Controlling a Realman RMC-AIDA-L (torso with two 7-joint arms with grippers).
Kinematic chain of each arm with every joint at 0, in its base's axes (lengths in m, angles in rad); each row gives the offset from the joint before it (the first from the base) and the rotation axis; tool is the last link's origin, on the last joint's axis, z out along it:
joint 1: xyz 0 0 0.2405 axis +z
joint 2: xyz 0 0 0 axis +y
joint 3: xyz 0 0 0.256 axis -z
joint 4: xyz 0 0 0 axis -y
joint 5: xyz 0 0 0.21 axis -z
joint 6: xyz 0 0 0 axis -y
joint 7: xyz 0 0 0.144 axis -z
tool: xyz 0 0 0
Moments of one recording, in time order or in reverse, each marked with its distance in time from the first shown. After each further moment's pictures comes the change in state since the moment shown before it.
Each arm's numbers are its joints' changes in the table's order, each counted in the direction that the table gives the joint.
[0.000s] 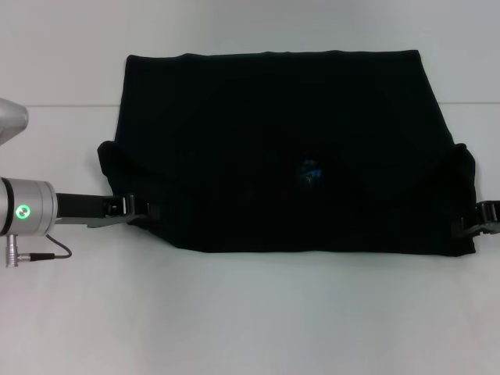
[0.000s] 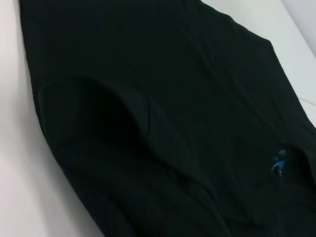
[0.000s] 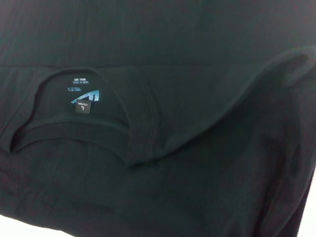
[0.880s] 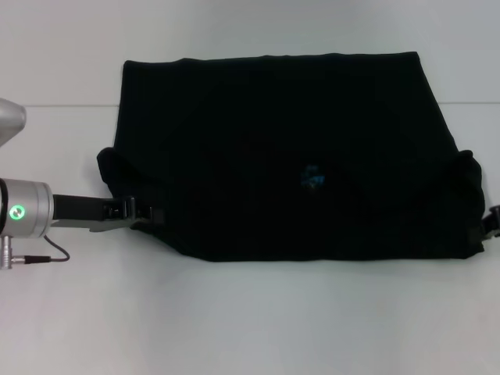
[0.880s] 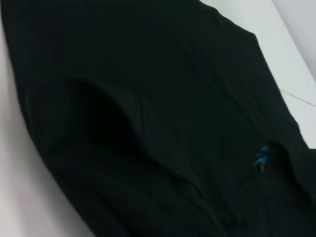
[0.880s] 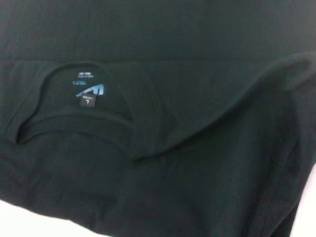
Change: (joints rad) left arm 0.000 0.015 0.012 -0.003 0.000 -0.088 0.016; right arm -0.010 -0.028 -0.001 0.017 -0.002 0.077 0.032
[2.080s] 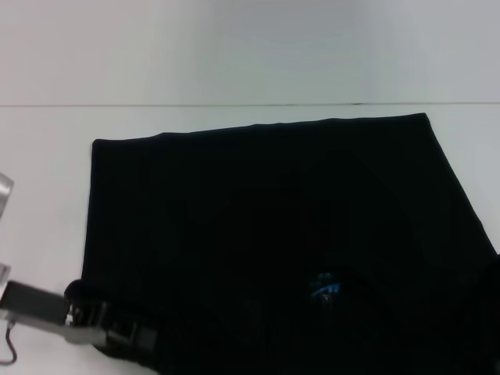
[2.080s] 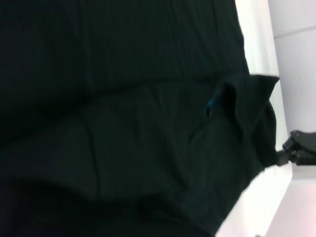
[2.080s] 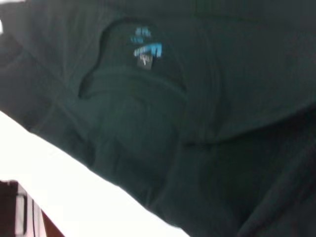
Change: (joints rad) left arm 0.065 0.045 0.034 0.000 -0.159 -0.519 0.048; right arm -0.143 0.005 -0.033 0.026 0.032 0.404 0.265
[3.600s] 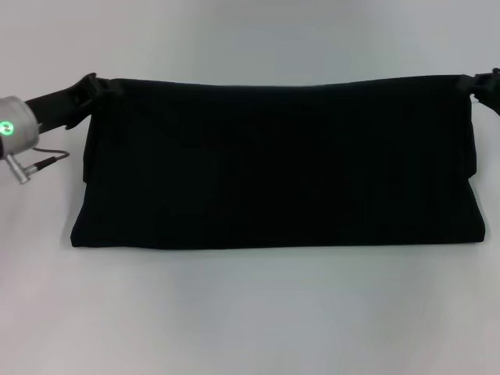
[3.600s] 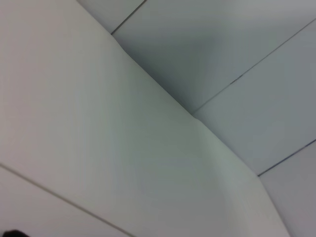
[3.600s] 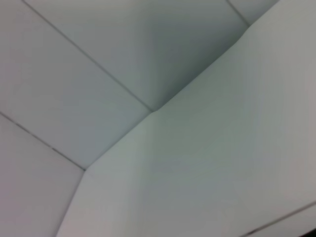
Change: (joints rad) left arm -0.154 -0.088 0.348 0.033 0.309 0.813 -0.165; right arm 0.125 0.081 -0.308 -0.211 -0.644 -0.813 0.068
